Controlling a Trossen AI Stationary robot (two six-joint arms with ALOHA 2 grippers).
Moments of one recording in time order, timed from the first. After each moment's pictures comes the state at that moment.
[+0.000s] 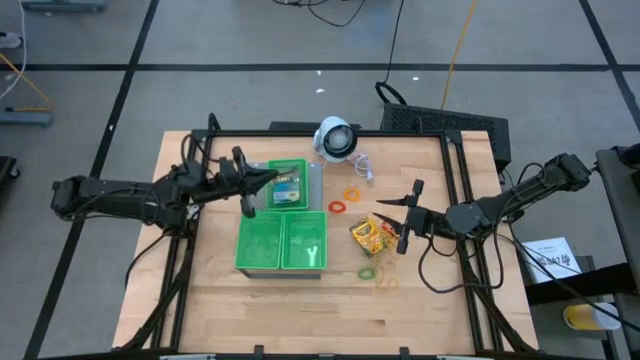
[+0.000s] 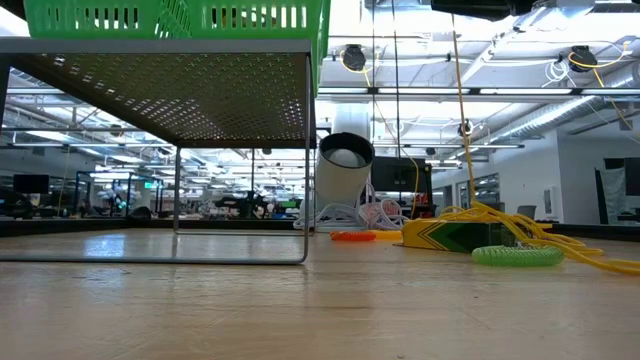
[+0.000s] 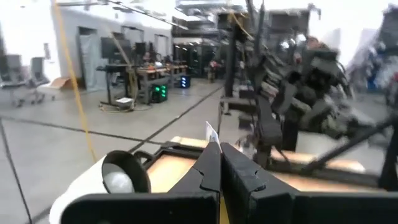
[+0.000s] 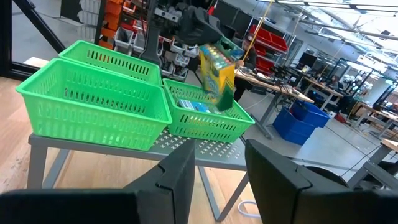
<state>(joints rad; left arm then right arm) 0.09 0.82 0.52 0.43 -0.13 0.02 0.42 0.92 0.57 0.30 0.71 -0.30</state>
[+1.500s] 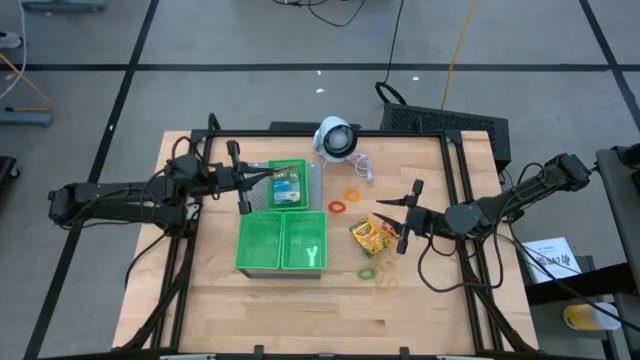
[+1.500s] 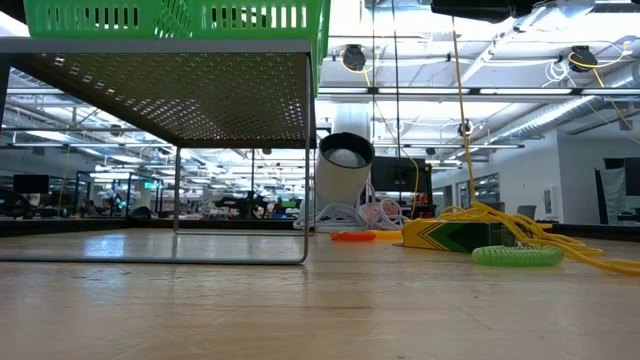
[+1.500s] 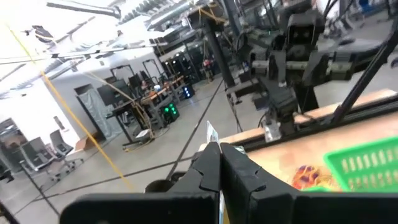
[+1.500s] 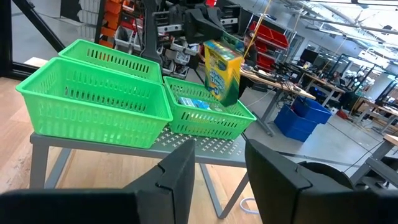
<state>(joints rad) 0.20 0.77 0.52 0.37 0.03 0.44 0.42 0.92 0.57 0.29 0.71 -0.27</state>
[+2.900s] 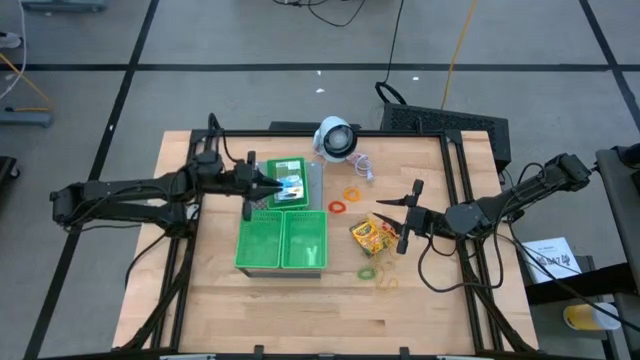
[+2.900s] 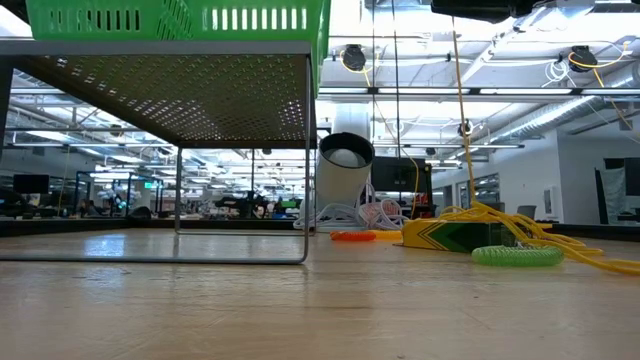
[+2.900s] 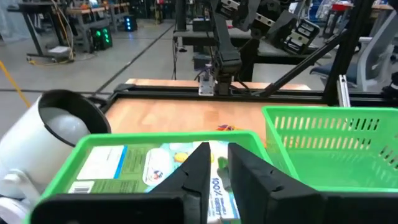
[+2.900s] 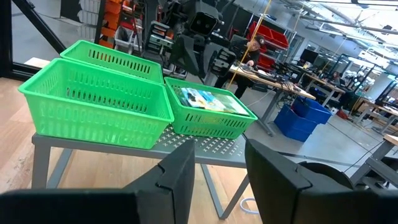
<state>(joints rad) 0.28 0.88 0.52 0.21 0.29 0.04 0.42 0.92 0.57 0.29 0.71 -0.27</state>
